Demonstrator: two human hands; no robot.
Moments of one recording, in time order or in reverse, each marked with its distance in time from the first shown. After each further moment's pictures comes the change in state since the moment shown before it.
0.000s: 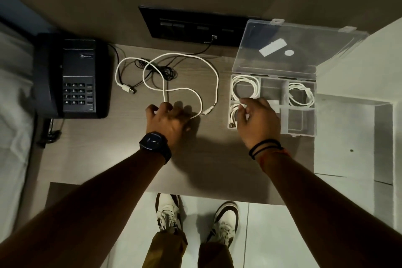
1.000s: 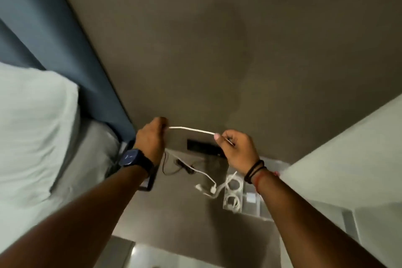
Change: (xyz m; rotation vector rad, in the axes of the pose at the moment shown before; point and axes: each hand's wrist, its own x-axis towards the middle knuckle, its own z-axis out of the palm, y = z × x) left_hand -0.072 -0.069 -0.327 -0.577 0.693 -0.282; right_hand 0.009 -0.230 -0.241 0.495 -0.167 -0.352
